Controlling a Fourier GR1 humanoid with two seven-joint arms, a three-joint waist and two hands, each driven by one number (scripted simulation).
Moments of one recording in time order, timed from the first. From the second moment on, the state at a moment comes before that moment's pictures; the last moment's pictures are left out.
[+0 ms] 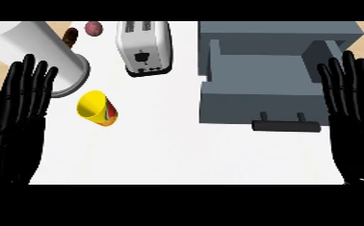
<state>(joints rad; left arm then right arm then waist) 0.00 0.11 -0.01 -2.10 -0.02 0.01 0.02 -0.03 -0.09 0.02 -2.10 0.00 -0.03 0.01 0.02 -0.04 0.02</state>
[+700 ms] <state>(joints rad) -0.10 0.37 0.22 -1.70 0.63 -0.48 0.04 -0.04 -0.14 0.04 -2.03 -0.06 0.08 0.06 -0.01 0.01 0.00</state>
